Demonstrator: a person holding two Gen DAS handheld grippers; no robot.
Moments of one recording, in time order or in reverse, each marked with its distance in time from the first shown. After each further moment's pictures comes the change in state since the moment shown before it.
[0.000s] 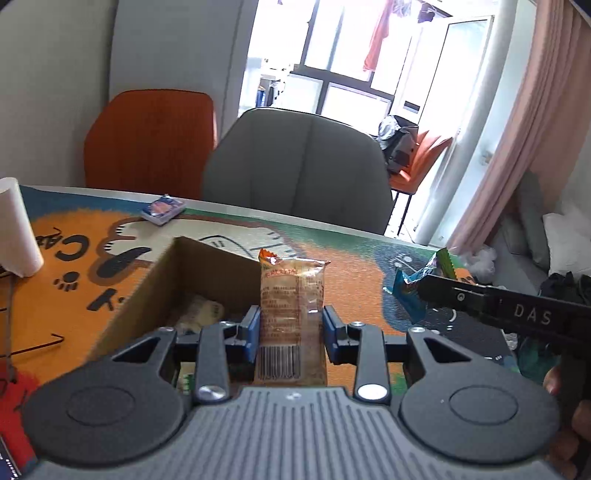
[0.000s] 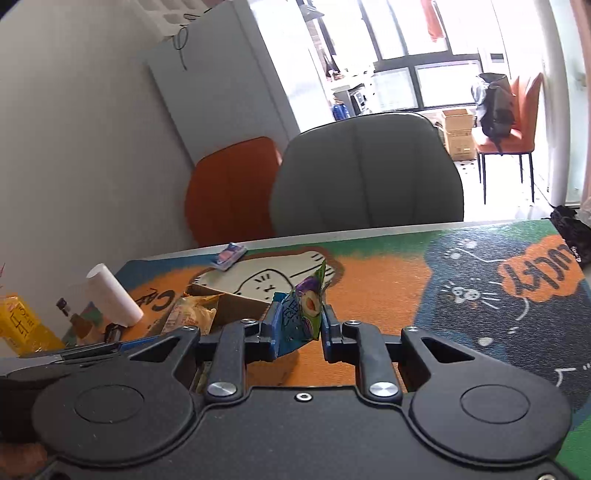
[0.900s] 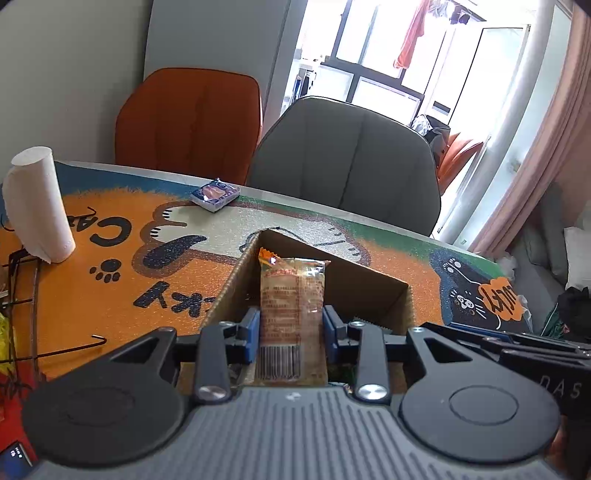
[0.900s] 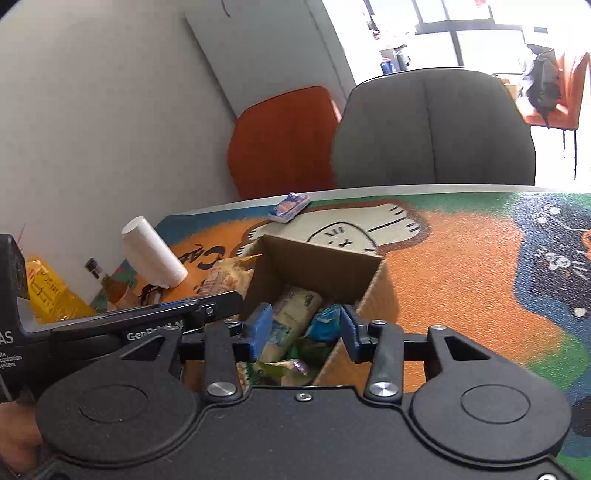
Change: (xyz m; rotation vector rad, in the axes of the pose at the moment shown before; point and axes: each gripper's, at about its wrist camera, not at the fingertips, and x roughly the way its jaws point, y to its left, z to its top) left arm 0.024 0.073 0.006 -0.064 0.034 0.028; right arm 0.043 0.066 -0.020 -0.015 0.130 0.072
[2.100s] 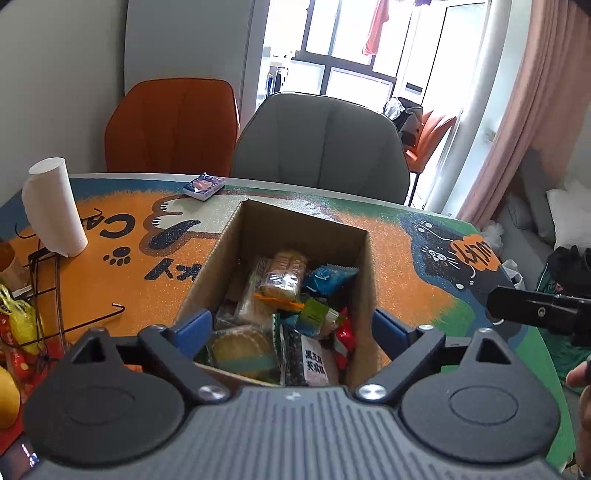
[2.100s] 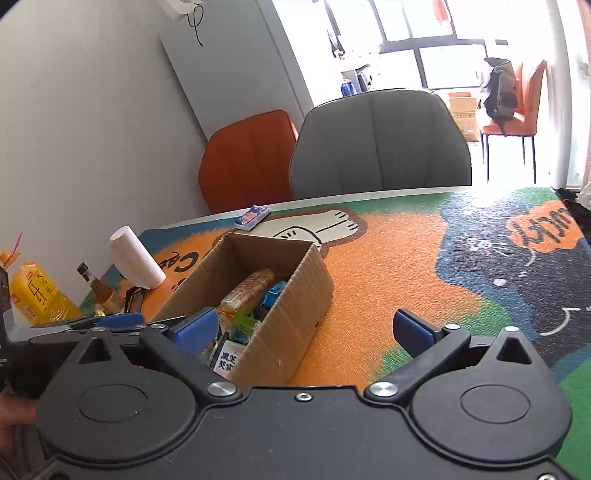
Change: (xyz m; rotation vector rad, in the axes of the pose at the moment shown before) left arm -0.067 -0.015 -0.042 0.126 0.015 -0.018; right arm -0.085 -0.024 -0.037 0.025 -0.068 -0.090
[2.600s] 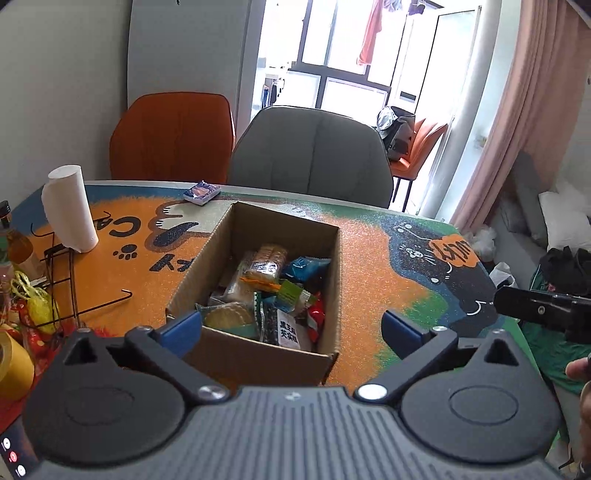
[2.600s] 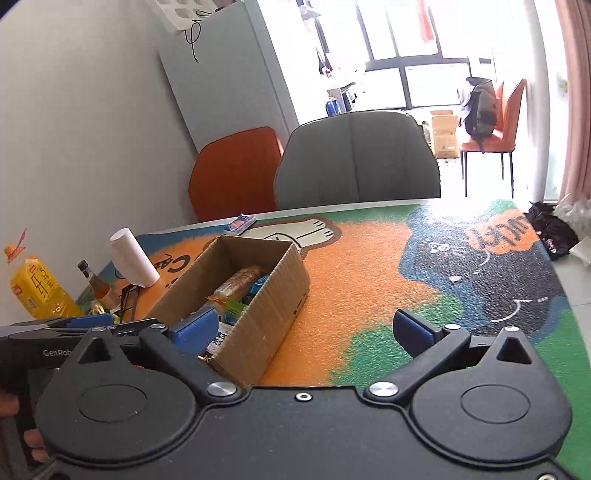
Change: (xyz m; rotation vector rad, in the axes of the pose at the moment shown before) left arm -0.056 -0.023 -0.019 -0.004 -0.039 -0.001; right arm -0.060 -0.001 -0.017 -0.028 -0.058 -0.071
